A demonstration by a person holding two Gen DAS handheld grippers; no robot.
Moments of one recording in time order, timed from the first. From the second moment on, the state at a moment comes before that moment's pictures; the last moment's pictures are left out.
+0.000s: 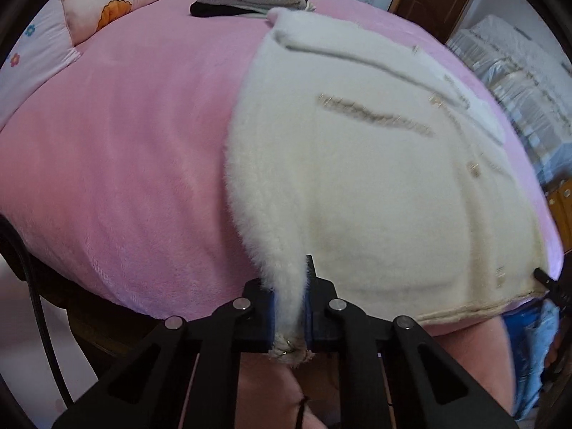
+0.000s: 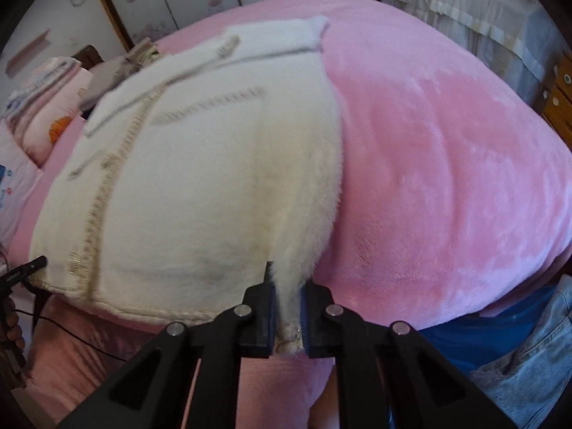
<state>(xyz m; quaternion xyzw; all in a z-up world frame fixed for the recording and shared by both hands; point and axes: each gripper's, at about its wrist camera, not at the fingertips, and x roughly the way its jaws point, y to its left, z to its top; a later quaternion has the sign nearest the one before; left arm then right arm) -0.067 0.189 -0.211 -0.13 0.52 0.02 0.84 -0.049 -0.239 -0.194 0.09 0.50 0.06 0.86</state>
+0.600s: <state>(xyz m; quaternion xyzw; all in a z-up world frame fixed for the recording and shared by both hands) 0.155 0.215 -0.081 -0.25 0.40 0.05 0.88 0.162 -0.247 -0.058 0.16 0.37 0.07 0.91</state>
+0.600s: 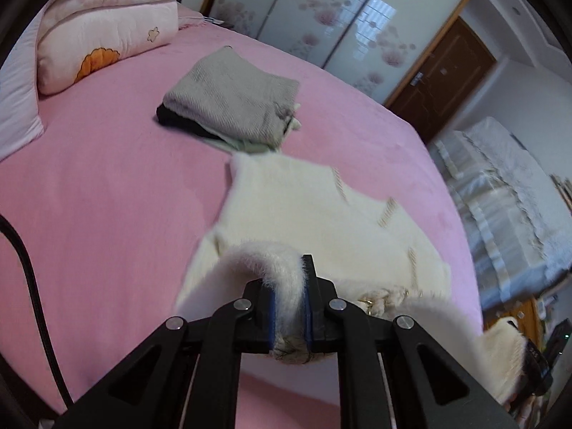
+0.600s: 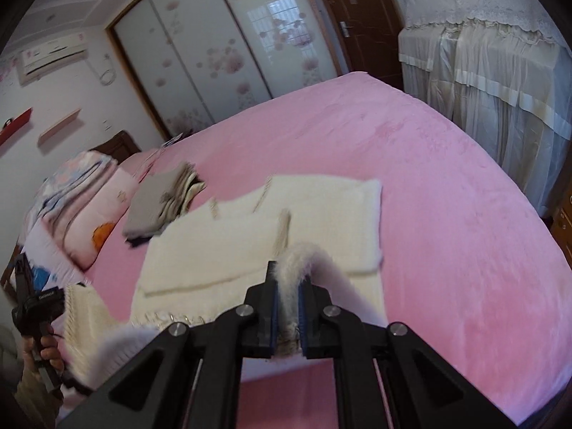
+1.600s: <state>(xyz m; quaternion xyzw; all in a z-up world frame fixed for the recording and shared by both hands) 0.276 0.236 -0.145 -0.22 0.45 0.00 0.87 0.288 -0.261 -0.148 0.12 0.40 0.06 0.91</state>
